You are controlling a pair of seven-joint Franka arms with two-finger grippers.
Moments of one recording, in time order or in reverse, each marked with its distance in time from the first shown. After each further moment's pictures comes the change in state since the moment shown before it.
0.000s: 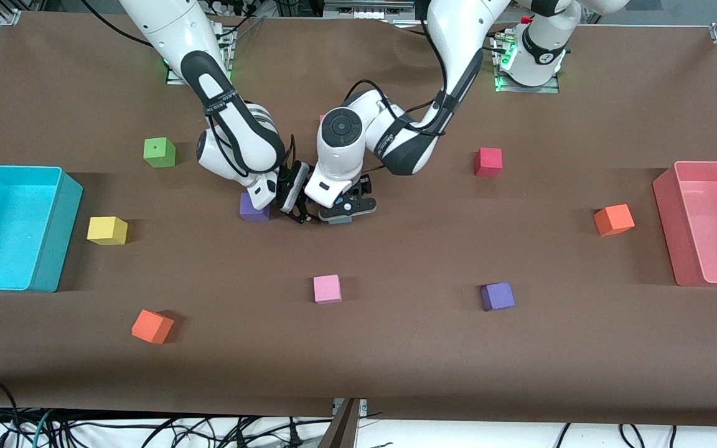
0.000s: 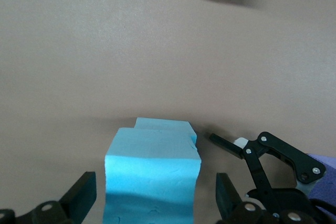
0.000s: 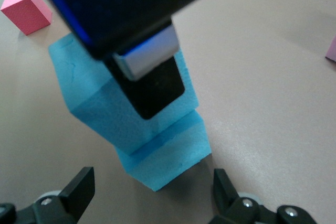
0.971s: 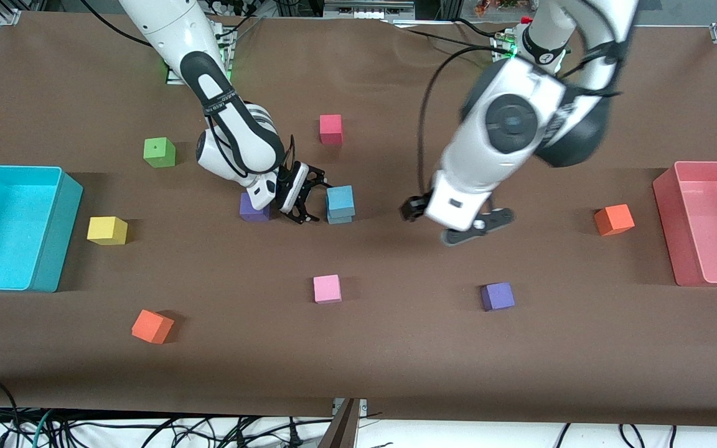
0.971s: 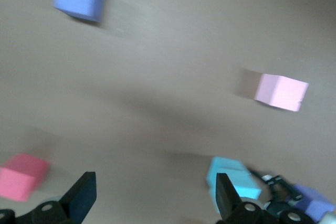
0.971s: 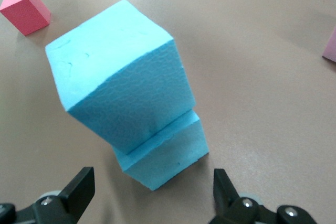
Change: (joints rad) left arm 0.417 -0.395 -0.059 -0.093 0.000 -0.374 0.212; right arm -0.002 0.000 -0.003 0.002 0.003 -0.001 0.001
